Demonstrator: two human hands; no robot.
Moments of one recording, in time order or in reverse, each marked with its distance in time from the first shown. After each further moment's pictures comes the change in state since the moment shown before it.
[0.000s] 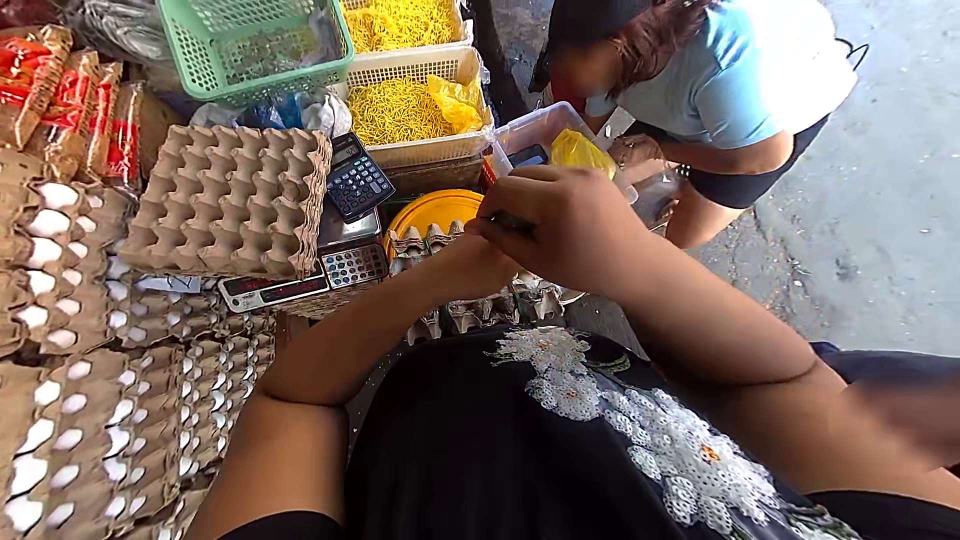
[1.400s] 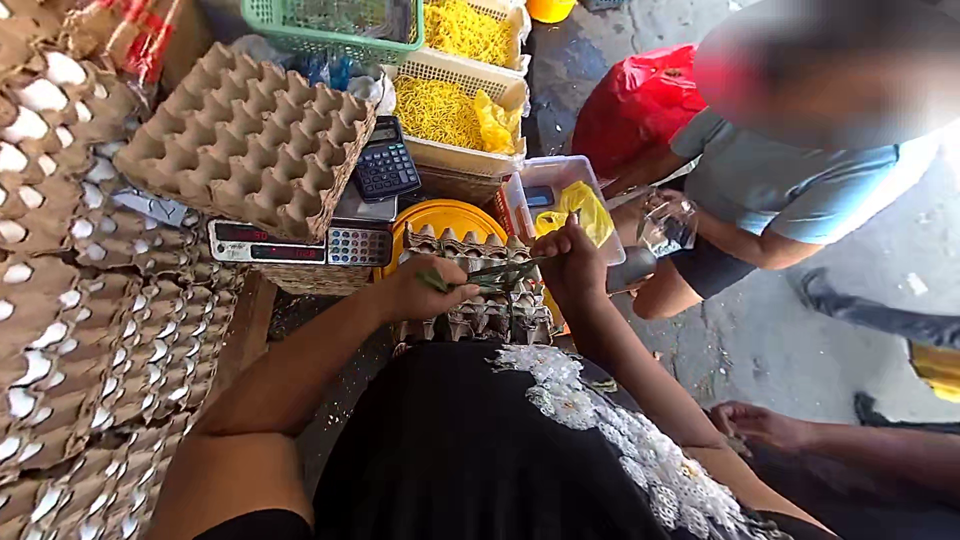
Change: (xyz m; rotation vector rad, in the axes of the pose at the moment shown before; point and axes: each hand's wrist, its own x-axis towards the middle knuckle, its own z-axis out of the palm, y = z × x) left_hand -0.081 -0.097 0.002 0.029 0.143 0.084; right_hand -0.051 0.070 0.106 1.329 0.441 0.849
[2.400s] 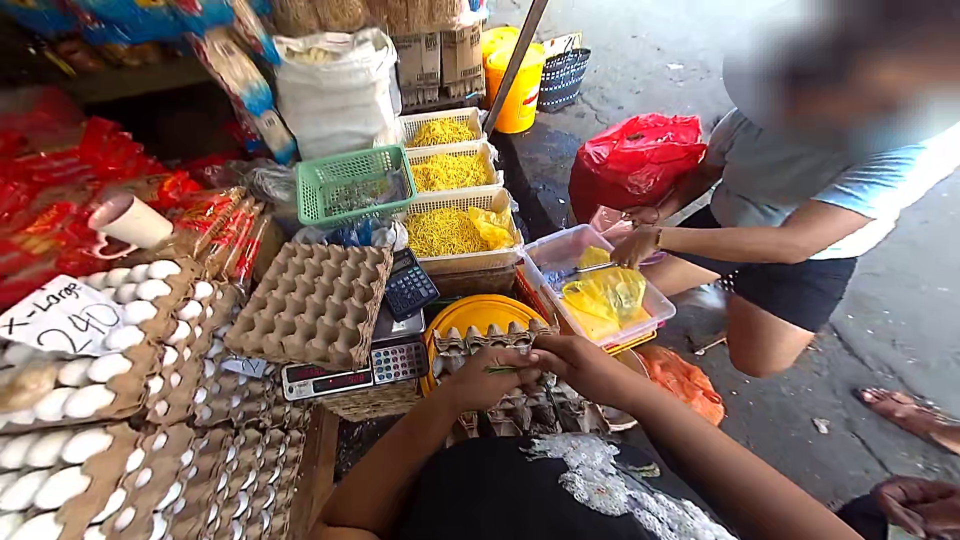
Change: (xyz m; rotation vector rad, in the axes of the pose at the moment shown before) left_hand 0.056 0.044 0.015 -0.511 -0.071 -0.198; right_hand -0.024 -0.052 0.000 -1.106 -0.610 -0.154
